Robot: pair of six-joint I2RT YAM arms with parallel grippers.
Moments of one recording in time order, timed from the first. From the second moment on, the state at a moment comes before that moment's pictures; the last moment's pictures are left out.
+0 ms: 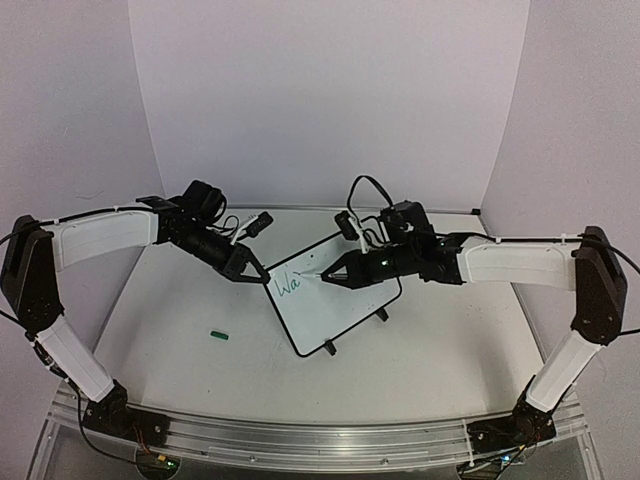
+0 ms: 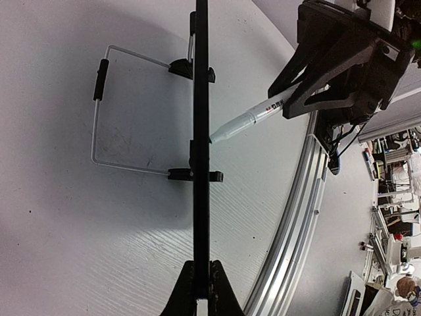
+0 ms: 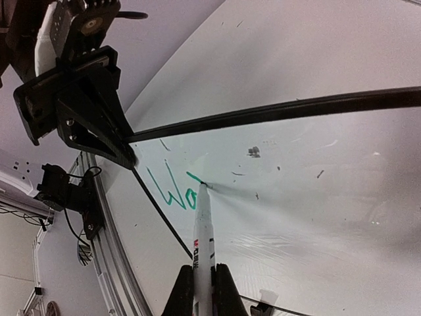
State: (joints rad) left arm -0.55 1.59 1.22 -0.60 0.76 0.05; right arm 0.77 1.68 1.14 -0.04 -0.46 0.41
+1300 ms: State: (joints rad) left arm -0.55 1.59 1.22 -0.60 0.76 0.05; right arm 0.77 1.67 1.10 0.00 -0.46 0.42
